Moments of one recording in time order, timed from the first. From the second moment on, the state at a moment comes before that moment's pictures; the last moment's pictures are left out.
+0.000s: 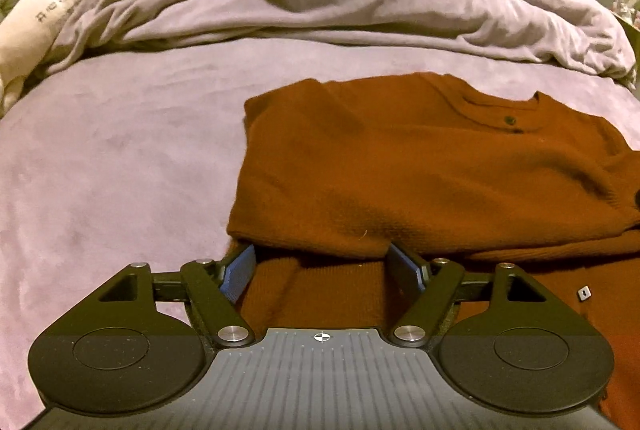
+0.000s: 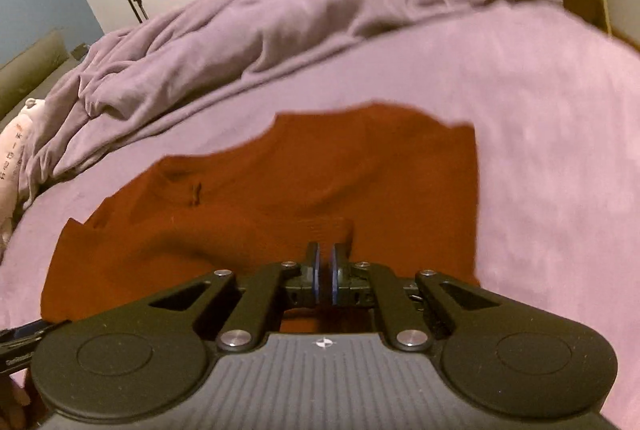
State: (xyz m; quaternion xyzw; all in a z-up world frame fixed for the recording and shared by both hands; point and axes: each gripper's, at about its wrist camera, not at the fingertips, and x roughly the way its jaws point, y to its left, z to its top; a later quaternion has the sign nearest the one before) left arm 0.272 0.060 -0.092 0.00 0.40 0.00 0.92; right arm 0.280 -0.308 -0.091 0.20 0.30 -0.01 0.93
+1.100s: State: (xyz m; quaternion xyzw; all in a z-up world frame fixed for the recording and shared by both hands) left arm 0.270 0.075 -0.055 -0.02 0.36 0.02 0.93; right arm 0.267 -0.300 -0.073 0.01 0.24 -0.14 0.96
